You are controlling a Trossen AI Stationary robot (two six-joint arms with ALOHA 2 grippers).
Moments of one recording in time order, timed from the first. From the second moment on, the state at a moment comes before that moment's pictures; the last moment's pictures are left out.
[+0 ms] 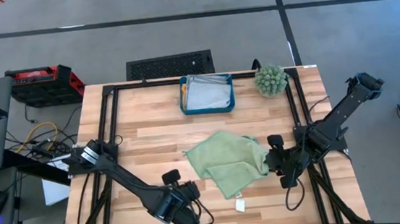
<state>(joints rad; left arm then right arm) -0.64 2.01 1.79 -1.21 -0.41 -0.92 0.70 1.12 0.81 -0.78 0.29 0.47</state>
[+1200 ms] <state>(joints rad) -0.52 2.05 1.79 -1.17 -0.77 -0.70 0.70 1.12 0.81 -0.77 0.29 0.48</state>
